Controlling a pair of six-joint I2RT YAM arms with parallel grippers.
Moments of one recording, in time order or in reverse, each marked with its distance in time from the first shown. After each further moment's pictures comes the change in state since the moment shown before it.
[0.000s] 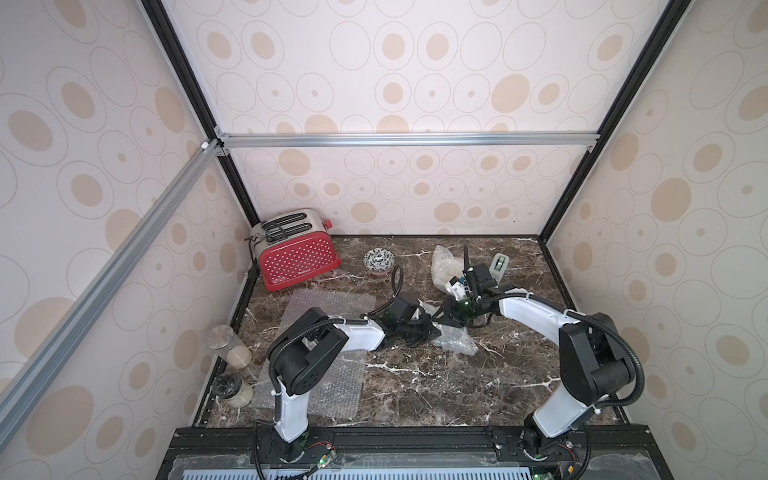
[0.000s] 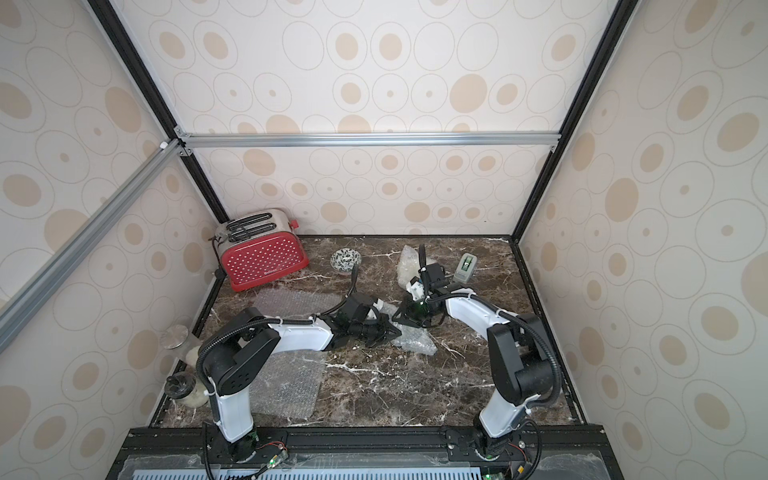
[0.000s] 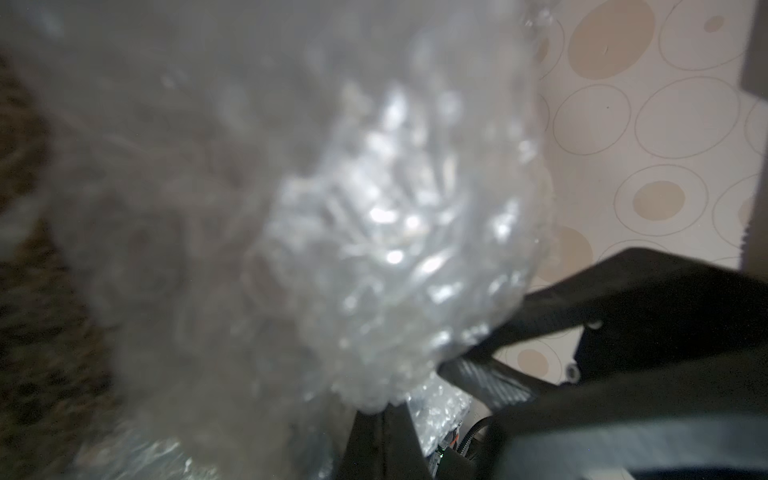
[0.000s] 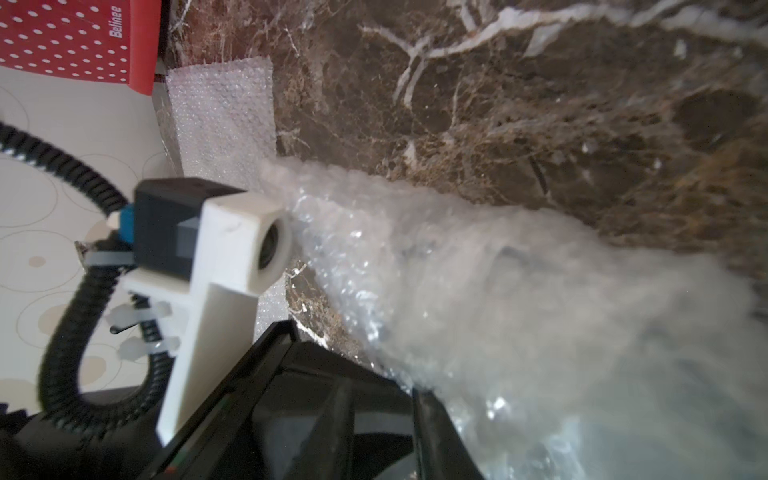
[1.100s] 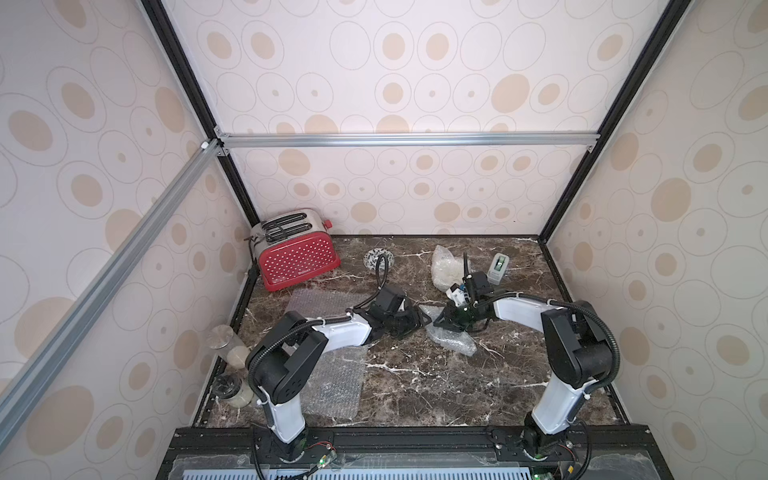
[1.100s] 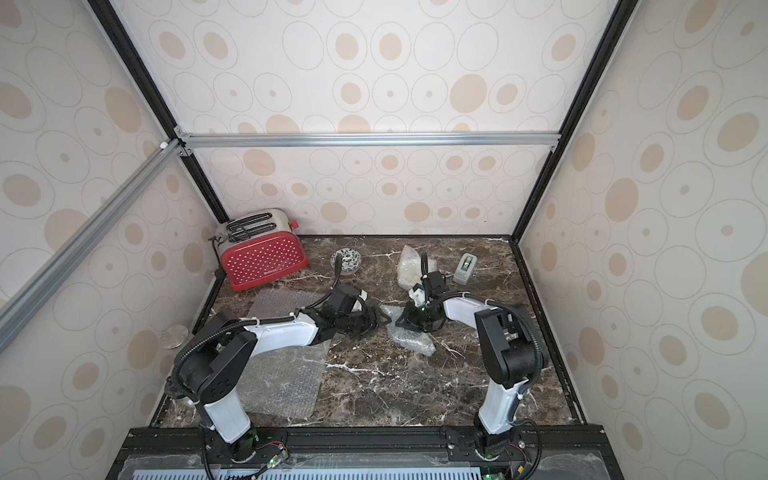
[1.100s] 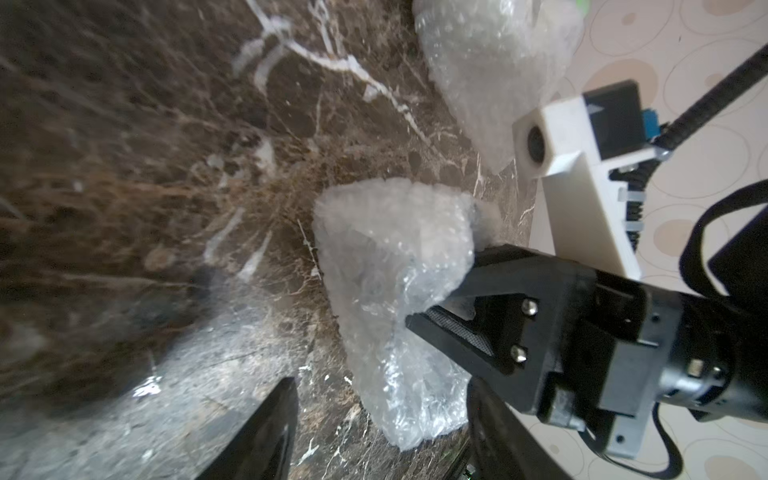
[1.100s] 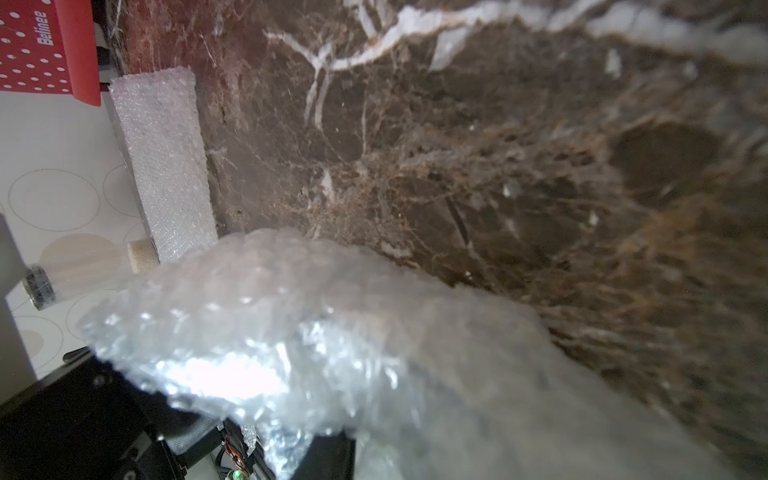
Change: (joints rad) left arm 0.074 -0.101 -0.021 -0.135 -0.072 0.095; right arm -0.043 0.107 -0.084 0.129 0.016 -0.048
